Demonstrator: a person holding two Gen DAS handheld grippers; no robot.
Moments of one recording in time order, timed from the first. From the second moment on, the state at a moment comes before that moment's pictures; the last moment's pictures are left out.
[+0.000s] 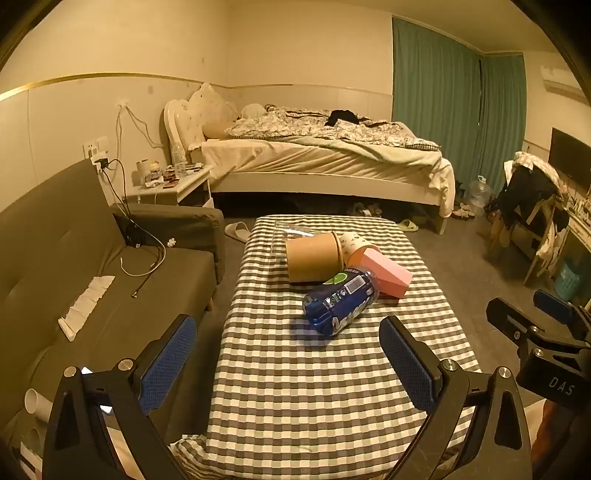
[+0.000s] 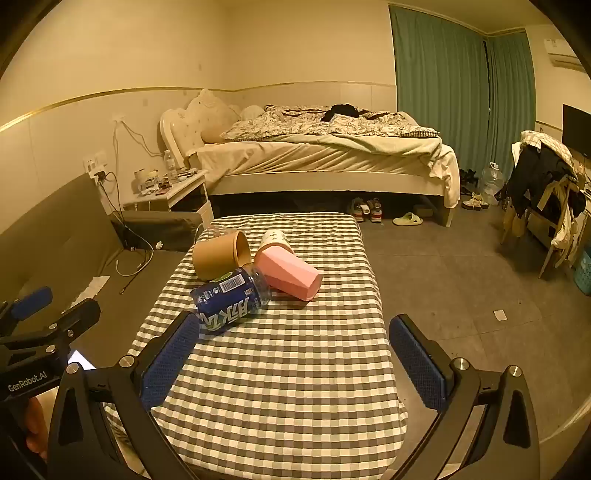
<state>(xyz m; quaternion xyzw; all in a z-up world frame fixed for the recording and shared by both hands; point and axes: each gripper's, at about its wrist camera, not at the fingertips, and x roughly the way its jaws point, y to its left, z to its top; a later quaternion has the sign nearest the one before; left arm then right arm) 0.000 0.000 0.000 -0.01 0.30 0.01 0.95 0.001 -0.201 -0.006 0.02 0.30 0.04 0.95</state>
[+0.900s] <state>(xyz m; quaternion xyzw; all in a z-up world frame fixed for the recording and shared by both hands) 0.003 0.006 -0.006 -0.01 0.31 0.01 0.95 0.003 -0.204 -0.007 0.02 0.30 0.04 0.95</state>
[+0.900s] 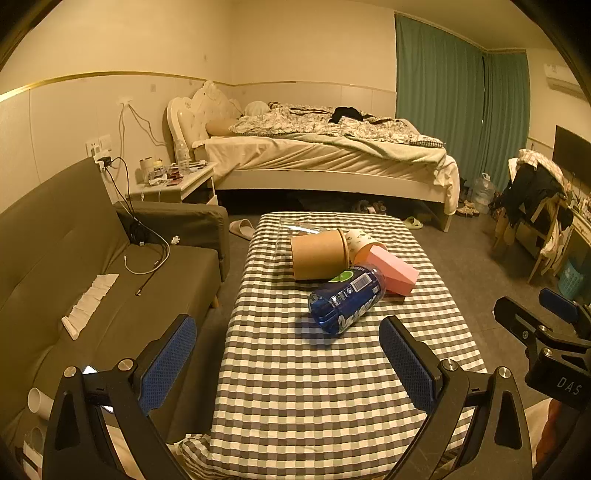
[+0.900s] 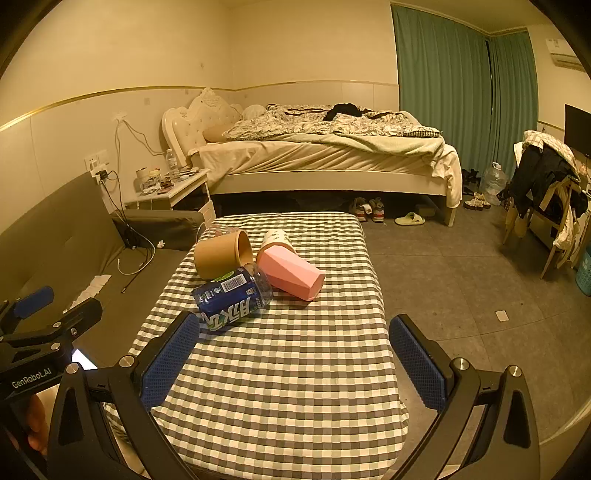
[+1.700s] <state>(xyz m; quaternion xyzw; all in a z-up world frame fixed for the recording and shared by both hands) 0.000 0.005 -0.012 -0.01 0.31 0.01 0.95 0.002 -0.201 -0.013 0.02 0.30 0.04 0.95</state>
